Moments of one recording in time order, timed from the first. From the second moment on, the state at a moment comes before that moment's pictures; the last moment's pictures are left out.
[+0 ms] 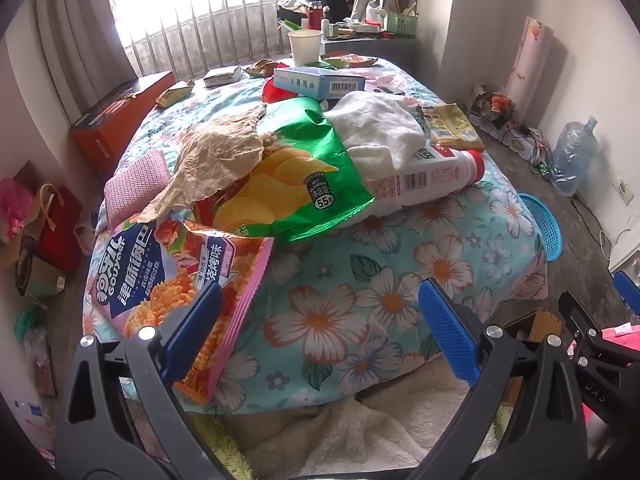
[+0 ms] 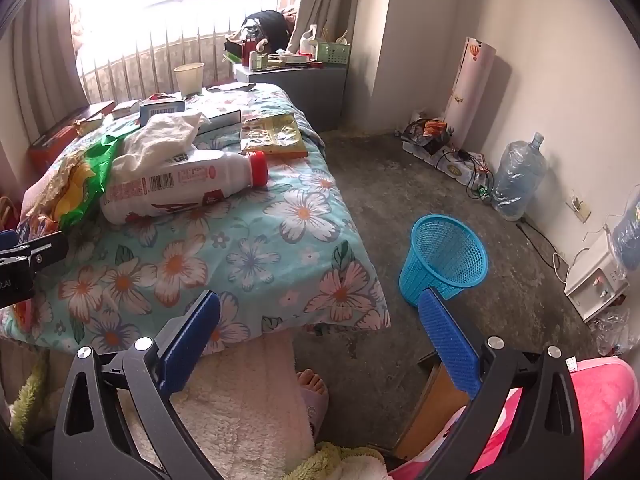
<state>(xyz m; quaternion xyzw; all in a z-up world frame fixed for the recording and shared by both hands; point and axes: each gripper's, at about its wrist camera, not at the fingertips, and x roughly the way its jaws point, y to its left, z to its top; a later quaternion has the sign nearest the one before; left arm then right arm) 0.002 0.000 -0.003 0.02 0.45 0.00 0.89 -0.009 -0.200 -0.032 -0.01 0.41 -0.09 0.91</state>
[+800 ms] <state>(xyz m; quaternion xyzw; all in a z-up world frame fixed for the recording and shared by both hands) 0.004 0.006 -0.006 0.02 0.45 0.00 0.89 -0.007 -0.197 -0.032 -0.01 0.41 -0.08 0.91</state>
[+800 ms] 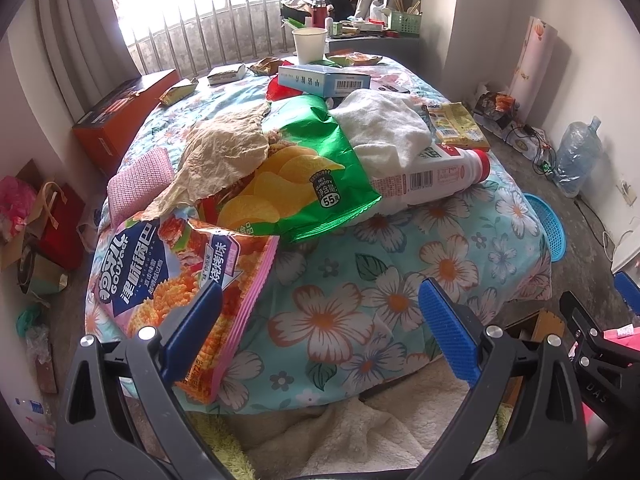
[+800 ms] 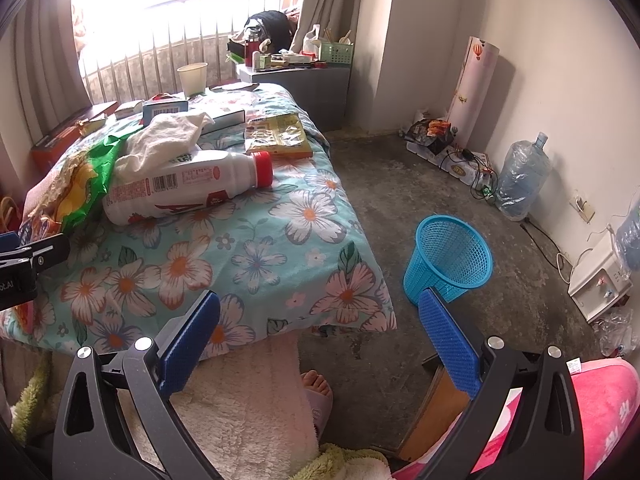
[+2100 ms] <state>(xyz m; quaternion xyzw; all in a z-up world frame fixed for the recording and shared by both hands) 0.001 0.010 -0.009 0.02 0.46 0.00 0.89 -0.005 -0.198 -0.036 -0.01 0.41 -0.08 0.91</state>
